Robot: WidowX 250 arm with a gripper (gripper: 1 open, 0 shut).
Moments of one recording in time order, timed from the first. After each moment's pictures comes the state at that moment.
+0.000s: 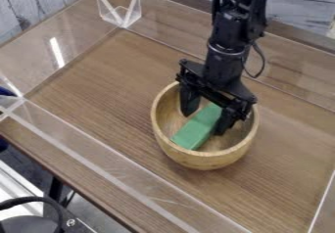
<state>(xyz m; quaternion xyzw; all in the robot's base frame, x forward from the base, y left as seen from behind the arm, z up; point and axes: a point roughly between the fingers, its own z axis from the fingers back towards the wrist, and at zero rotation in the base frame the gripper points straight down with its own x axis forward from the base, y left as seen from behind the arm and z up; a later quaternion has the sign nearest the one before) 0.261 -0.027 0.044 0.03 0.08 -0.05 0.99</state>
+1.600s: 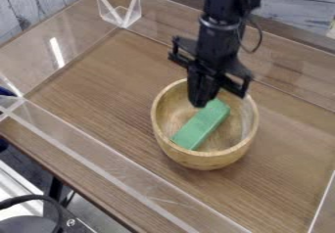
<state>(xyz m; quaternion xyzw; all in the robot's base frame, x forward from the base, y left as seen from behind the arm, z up) 0.260 -0.007 0.092 0.03 0.03 -0.03 1.00</state>
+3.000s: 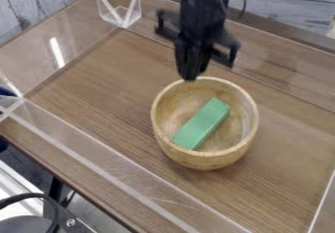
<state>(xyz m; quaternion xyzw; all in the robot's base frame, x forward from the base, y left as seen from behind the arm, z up) 0.263 0.008 0.117 0.02 -0.01 -0.03 1.00</state>
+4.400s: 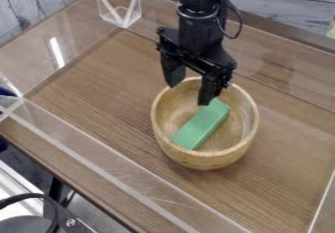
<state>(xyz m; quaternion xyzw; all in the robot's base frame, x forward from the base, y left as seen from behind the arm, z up) 0.259 0.005 0.086 0.01 0.00 -0.04 1.00</state>
